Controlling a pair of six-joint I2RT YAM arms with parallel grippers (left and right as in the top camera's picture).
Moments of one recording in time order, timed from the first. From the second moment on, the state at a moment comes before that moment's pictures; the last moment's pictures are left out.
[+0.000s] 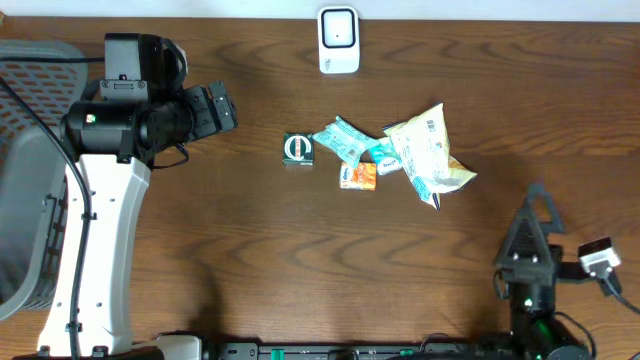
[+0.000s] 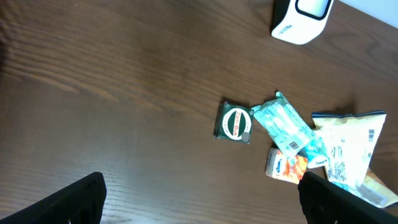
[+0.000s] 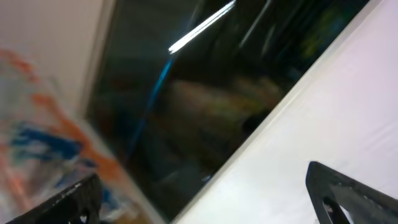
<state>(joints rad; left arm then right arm) -0.03 1.47 1.56 -1.08 0.17 -0.34 0.00 0.10 0.08 0.65 -0.12 1.04</state>
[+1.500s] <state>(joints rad) -0.03 1.47 1.56 -1.08 0.17 -0.34 -0.05 2.04 1.54 -0.95 -0.35 -0.13</state>
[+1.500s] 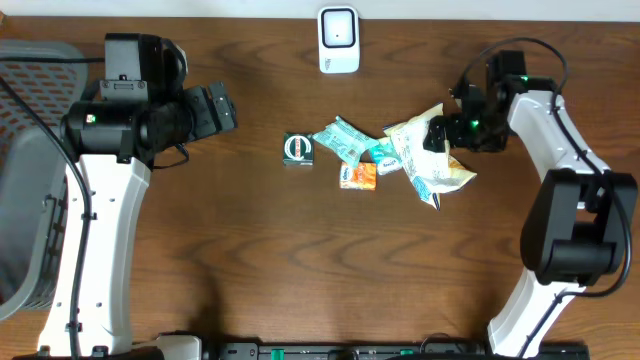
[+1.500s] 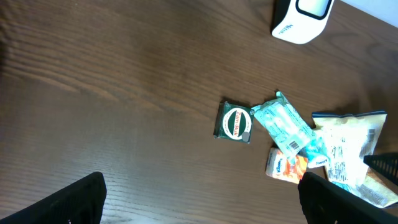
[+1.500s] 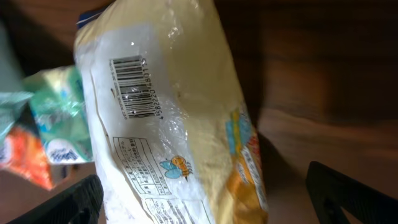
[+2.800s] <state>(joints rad) -0.03 1.47 1.56 -1.08 0.17 -0.34 0.17 1.91 1.65 -1.05 0.40 0.13</state>
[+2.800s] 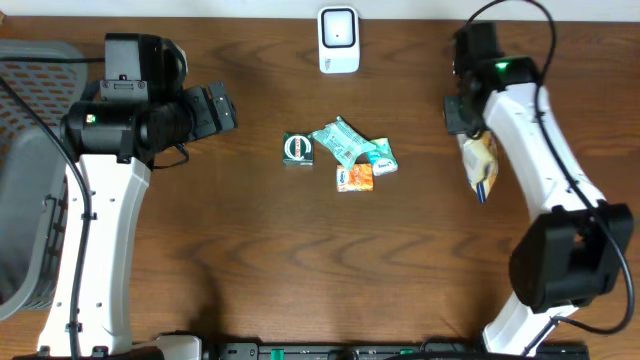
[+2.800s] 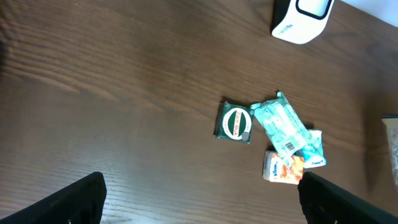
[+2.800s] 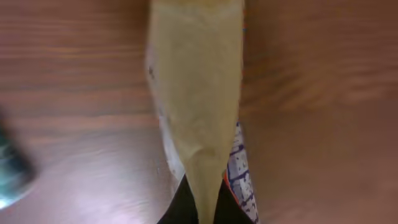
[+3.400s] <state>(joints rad) -0.03 1.47 1.56 -1.08 0.17 -0.34 0.36 2.01 1.67 -1.05 0.38 0.23</state>
